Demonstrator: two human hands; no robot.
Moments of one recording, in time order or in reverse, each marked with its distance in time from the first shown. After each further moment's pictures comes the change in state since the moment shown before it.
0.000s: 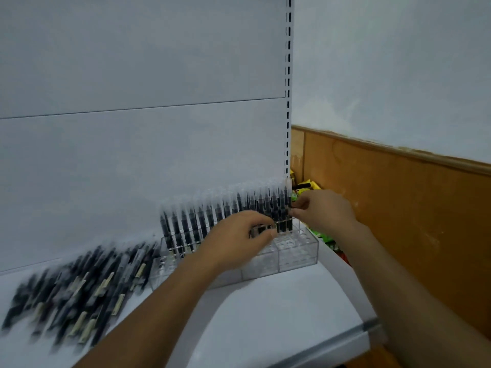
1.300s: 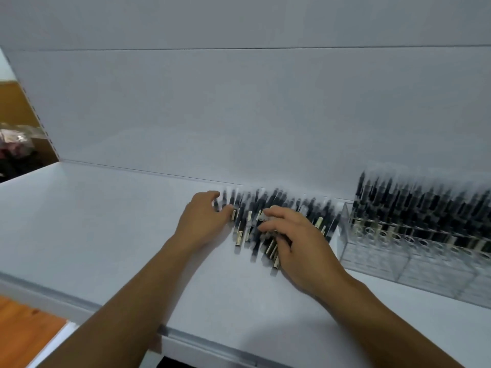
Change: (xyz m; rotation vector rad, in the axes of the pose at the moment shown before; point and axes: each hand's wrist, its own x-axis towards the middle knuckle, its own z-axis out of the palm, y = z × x) left_hand -0.232 -0.211 -0.121 0.031 0.471 -0.952; right_hand -0.113 -0.297 0.128 0.601 -0.240 -0.762
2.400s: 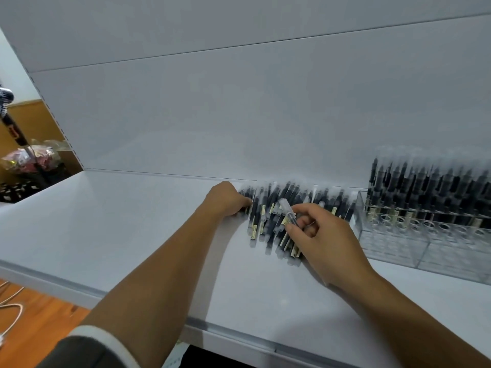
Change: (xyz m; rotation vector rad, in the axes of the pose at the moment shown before) left_hand 0.039 0.024 -0.001 0.148 -0.176 -0.149; right_hand -0.013 -0.002 -0.002 0.273 0.156 0.242
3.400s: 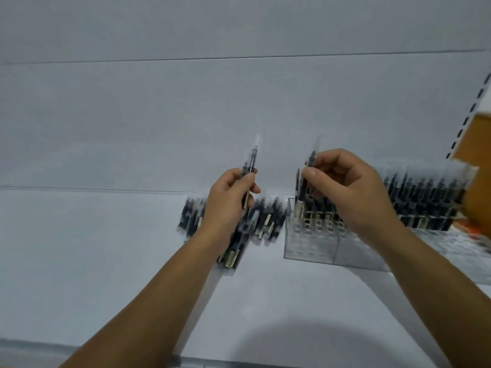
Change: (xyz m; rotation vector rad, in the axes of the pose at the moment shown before) left_hand -0.080 0.100 0.043 -1.129 -0.084 0.401; right_hand 0.019 -0.007 -0.136 0.320 0.213 -0.143
